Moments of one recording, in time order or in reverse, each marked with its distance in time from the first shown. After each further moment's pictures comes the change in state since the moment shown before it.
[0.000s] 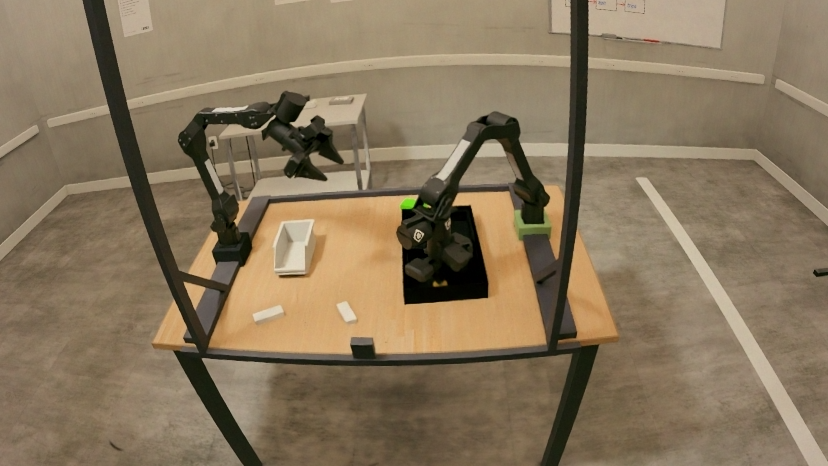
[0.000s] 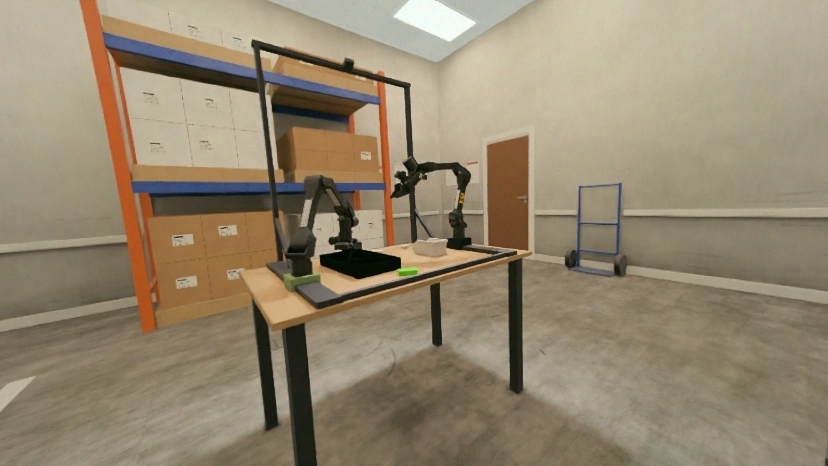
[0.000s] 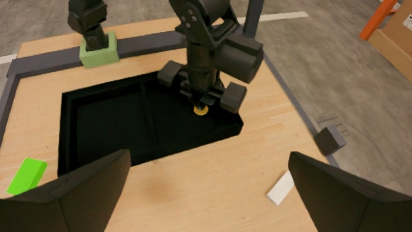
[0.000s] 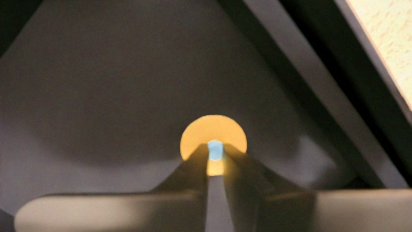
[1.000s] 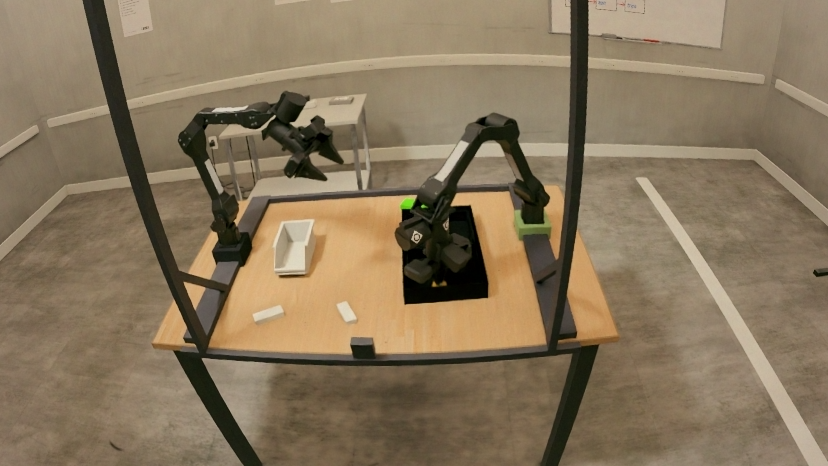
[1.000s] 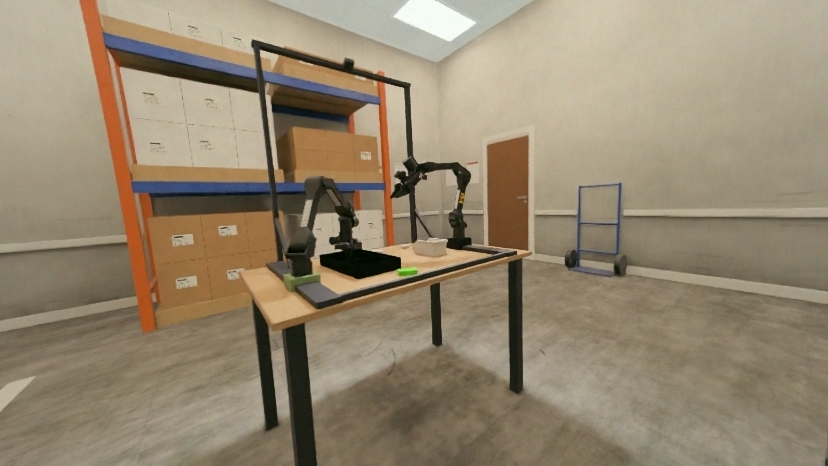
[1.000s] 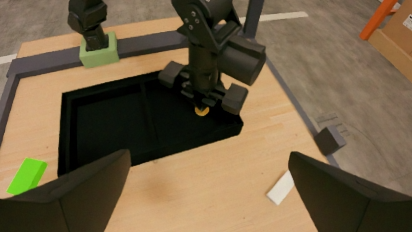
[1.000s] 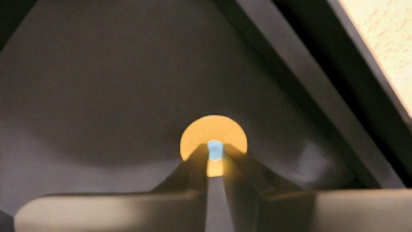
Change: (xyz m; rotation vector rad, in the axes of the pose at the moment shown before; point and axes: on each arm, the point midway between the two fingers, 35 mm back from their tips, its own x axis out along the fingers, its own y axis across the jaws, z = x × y) left arm 0.000 0.000 0.000 0.000 0.000 0.000; right arm 0.001 -0.003 0.000 0.000 -0.004 0.012
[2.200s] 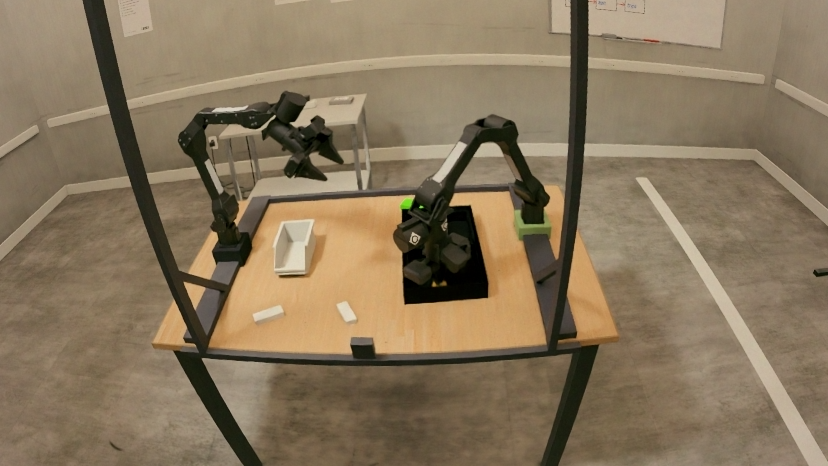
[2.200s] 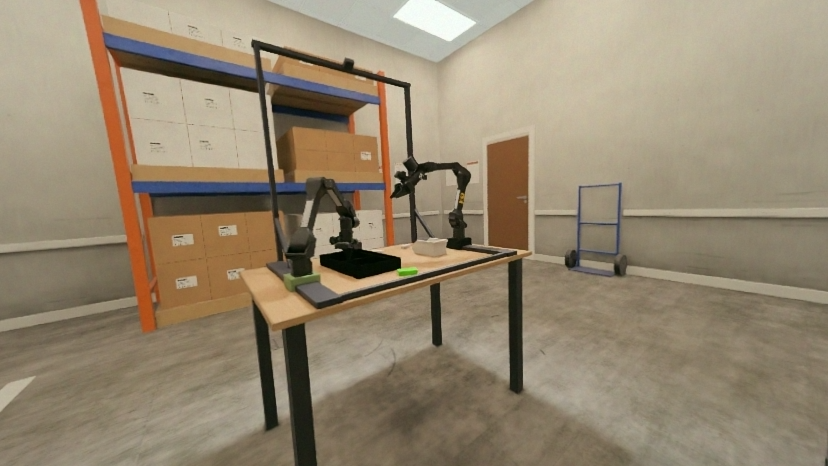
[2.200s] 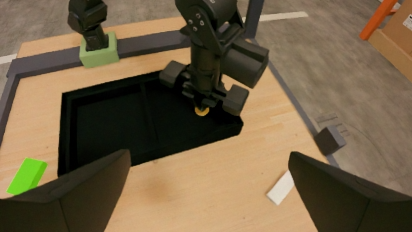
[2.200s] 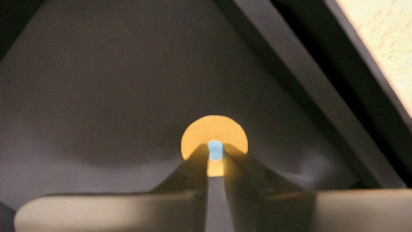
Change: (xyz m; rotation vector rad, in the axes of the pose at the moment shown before) left arm 0.000 0.000 0.000 0.000 0.000 0.000; right arm 0.000 -0.001 0.000 0.000 -0.004 0.030
